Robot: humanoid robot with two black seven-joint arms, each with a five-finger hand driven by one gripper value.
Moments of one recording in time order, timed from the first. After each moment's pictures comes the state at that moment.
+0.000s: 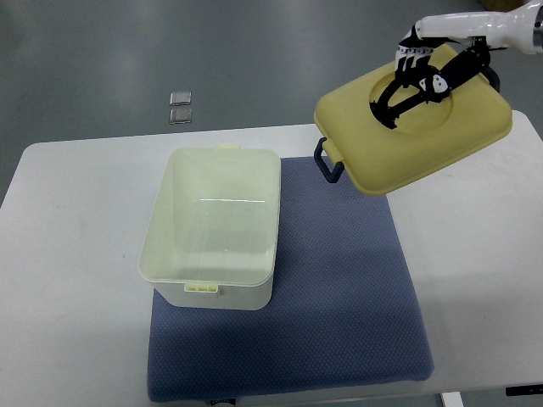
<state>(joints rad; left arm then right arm) 0.00 0.00 -0.01 -0.22 0.02 -0.09 0.16 1.18 -0.82 0.51 1.12 -1.38 0.61 0.26</state>
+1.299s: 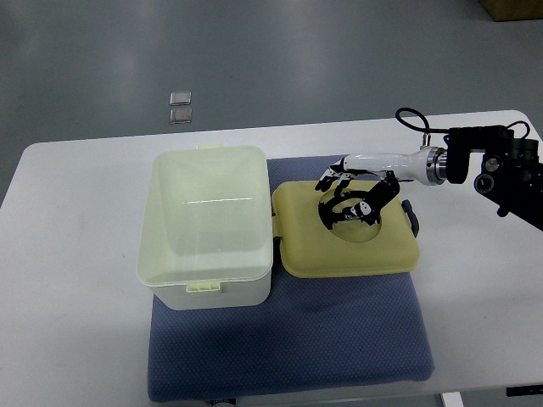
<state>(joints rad) 0.00 0.00 -0.02 -0.21 0.02 -0.09 0.16 0.87 -0.49 0.50 1.05 -1.39 0.47 0.22</state>
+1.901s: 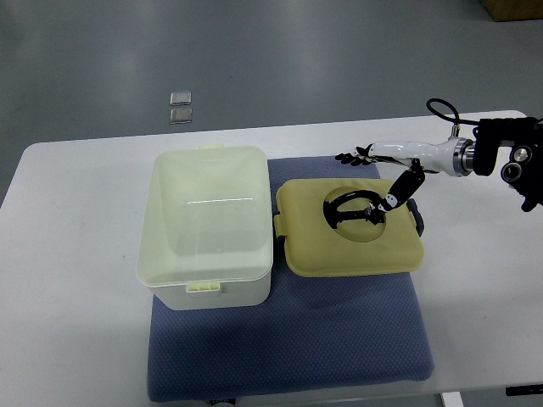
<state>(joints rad) 0.00 0.00 -0.02 -0.21 0.02 -0.09 0.16 0.86 -0.55 0.54 1.01 -1.30 0.50 0.22</state>
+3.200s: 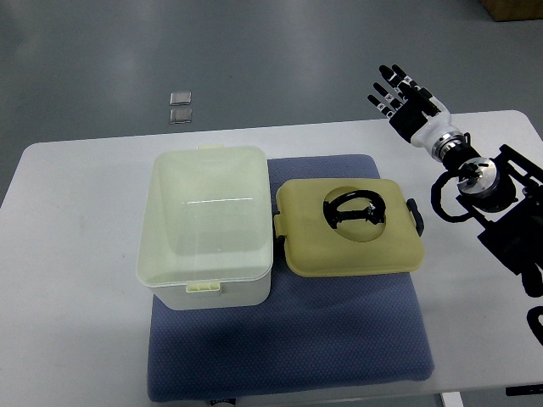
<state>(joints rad) 0.00 0.00 -0.01 -0.22 0.02 -0.09 0.16 0.76 -0.20 0.92 0.69 0.10 0.16 0.12</state>
